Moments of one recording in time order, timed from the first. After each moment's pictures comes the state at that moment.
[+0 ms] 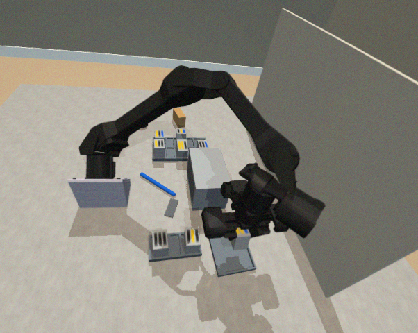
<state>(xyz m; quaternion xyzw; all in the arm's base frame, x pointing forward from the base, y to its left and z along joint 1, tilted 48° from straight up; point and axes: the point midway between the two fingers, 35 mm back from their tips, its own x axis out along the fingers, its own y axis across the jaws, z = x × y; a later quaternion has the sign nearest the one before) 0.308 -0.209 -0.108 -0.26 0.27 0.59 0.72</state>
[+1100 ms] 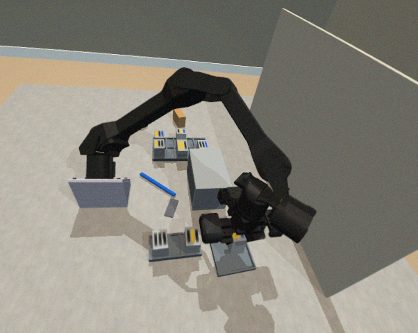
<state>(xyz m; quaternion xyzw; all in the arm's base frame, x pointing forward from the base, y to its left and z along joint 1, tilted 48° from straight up) 0.311 -0.190 -0.124 -0.26 0.27 0.59 0.72</state>
